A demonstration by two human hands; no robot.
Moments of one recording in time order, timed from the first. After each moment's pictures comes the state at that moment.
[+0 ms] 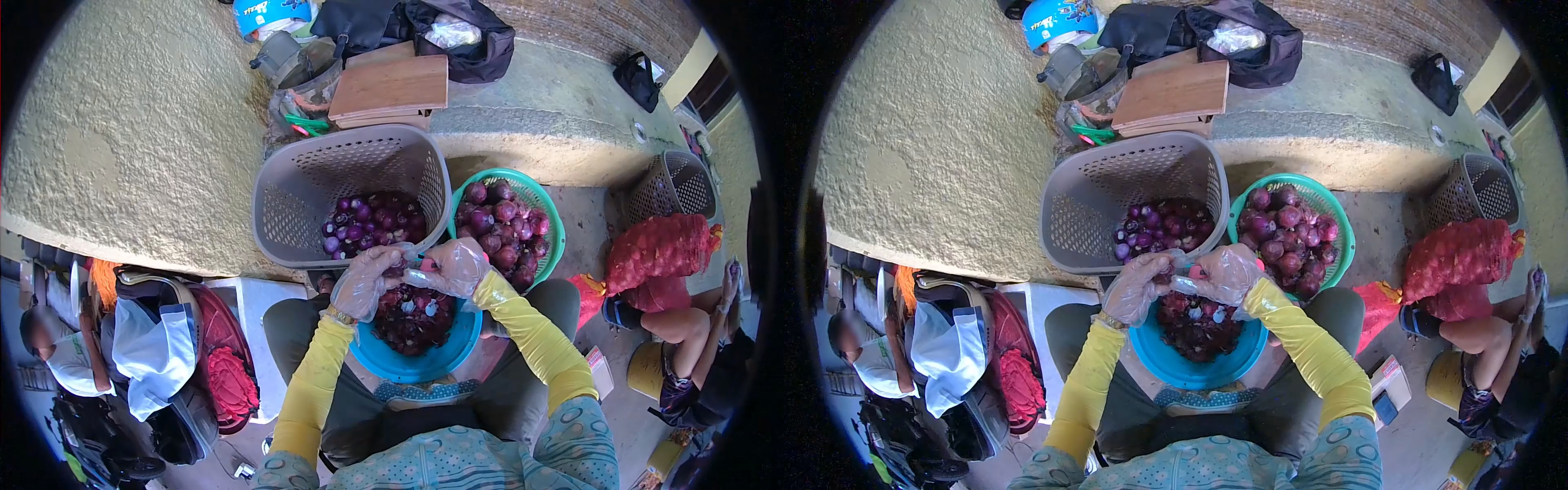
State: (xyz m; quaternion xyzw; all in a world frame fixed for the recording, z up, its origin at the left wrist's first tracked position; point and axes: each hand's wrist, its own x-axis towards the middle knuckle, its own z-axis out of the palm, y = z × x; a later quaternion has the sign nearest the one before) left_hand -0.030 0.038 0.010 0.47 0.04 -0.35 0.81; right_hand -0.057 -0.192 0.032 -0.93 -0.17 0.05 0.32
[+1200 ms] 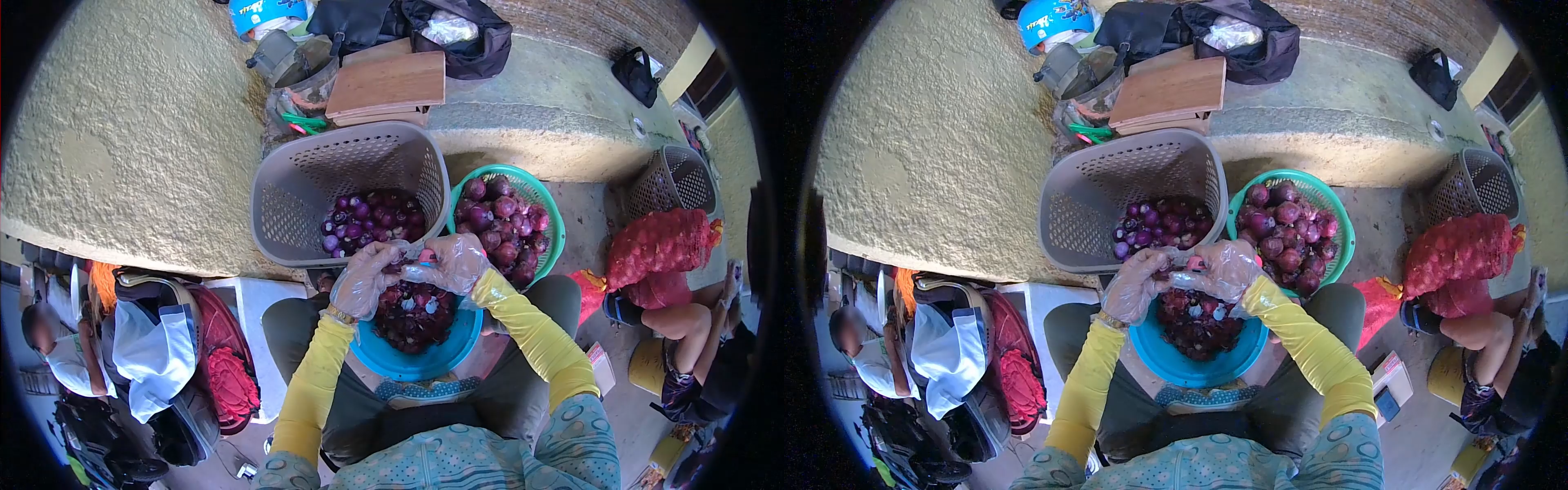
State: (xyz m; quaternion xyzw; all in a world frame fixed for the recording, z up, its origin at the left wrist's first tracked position) left_hand -0.034 0.037 0.008 0.43 0.03 -0.33 0.84; right_hand -0.061 -0.189 0.030 -0.92 -0.14 -0.03 0.37
